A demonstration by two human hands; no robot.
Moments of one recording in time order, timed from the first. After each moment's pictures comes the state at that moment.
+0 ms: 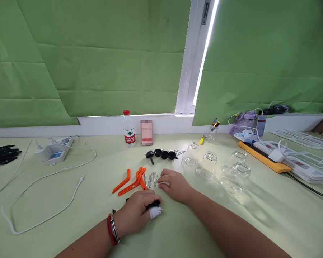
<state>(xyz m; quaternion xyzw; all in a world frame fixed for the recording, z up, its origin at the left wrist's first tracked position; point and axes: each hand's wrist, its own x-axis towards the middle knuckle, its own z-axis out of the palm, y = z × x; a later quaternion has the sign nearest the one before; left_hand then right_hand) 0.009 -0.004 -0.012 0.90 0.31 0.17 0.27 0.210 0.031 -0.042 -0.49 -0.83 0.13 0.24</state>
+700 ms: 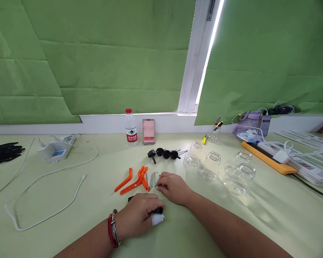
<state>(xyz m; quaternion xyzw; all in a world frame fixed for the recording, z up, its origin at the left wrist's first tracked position) 0.006 -0.009 -0.015 0.93 0.25 0.15 0.21 0.196 0.029 -0.048 -0.47 -0.84 0.14 0.22</state>
